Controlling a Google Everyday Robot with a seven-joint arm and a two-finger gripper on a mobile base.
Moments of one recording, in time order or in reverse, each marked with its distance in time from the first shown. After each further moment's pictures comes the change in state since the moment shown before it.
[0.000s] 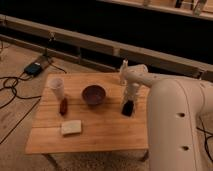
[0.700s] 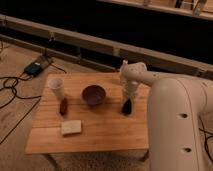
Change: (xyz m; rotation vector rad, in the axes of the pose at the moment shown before) arm 0.004 0.012 -0.026 -0.009 -0.033 -0.033
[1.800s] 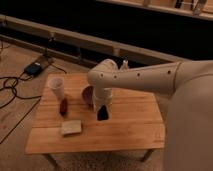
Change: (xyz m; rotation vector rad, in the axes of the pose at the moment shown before) arm 0.143 0.154 -0.083 0.014 -0.114 -0.423
